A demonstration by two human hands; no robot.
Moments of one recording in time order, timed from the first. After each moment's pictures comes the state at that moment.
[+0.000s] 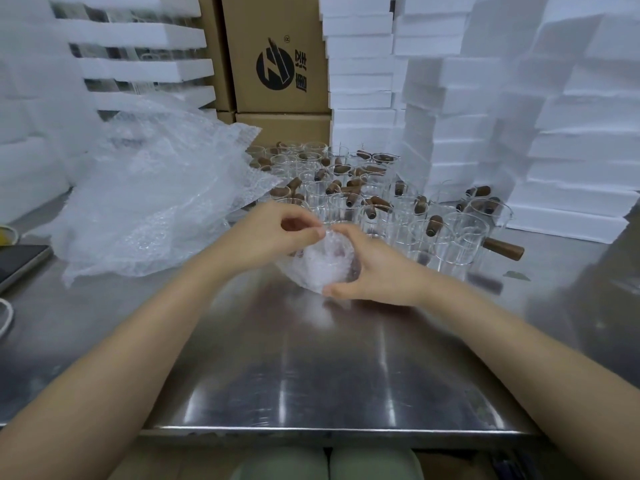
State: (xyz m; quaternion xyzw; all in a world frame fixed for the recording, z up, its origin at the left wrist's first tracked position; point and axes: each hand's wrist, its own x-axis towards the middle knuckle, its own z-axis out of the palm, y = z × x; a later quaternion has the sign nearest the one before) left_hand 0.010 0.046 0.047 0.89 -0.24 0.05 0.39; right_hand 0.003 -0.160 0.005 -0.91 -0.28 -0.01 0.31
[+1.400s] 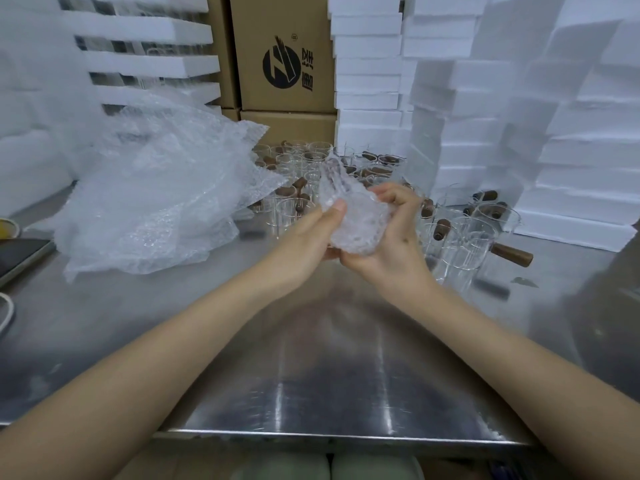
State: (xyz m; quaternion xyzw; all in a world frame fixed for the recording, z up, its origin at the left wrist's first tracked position) left_hand -0.011 0.001 0.039 0.72 -0.15 -0.04 0.68; right_hand 0.006 -0.139 0.002 -0.76 -0.26 -0.42 0.42
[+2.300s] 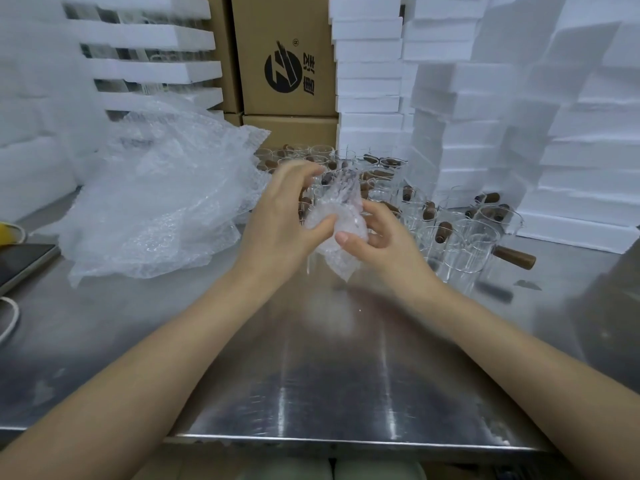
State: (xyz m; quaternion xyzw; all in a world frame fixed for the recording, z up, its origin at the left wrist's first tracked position) left_hand 0.000 0.026 0.041 0.83 -0.23 0.34 0.39; right_hand 0.001 -0.144 0.010 -0.75 -0.18 -0.09 0.63
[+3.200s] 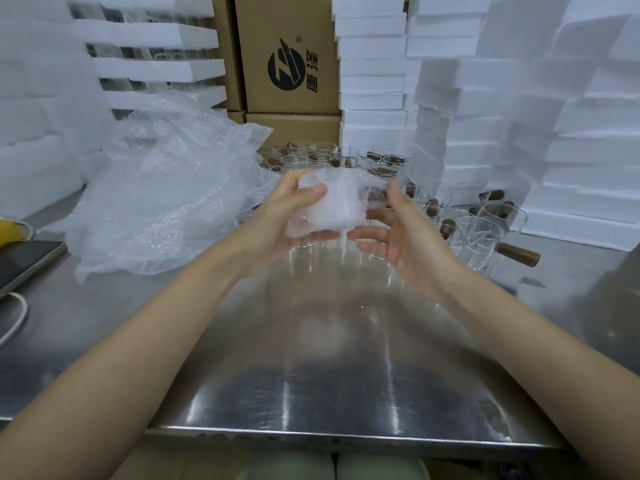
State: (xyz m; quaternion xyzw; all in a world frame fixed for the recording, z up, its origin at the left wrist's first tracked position) left_hand 0.008 0.041 0.053 0.62 -0.21 -0.09 0.75; right_hand -0.003 -0.154 0.037 -0.57 -0.14 0.03 0.81
